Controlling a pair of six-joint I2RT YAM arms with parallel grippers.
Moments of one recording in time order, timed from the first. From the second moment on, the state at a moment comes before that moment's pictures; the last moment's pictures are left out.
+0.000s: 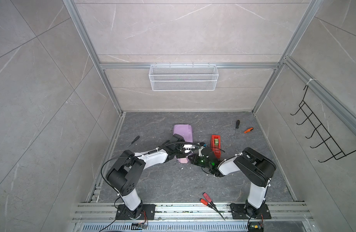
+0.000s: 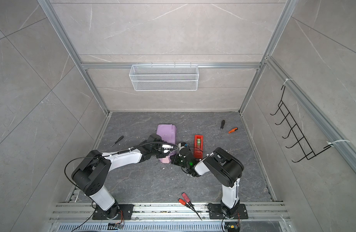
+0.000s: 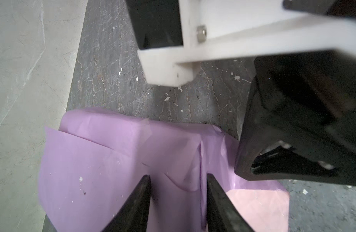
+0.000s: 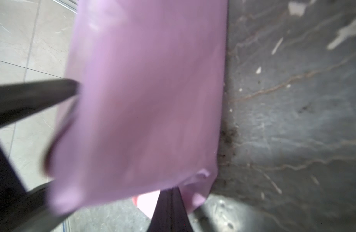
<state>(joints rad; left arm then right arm) -0.68 1.70 0.93 0.01 0.11 0.90 0.72 1.86 0.63 0.70 -0.18 0.93</state>
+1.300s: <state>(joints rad) -0.67 1.70 0.92 0.03 0.12 0.90 0.77 1.90 0.71 0.58 -0.18 1.00</state>
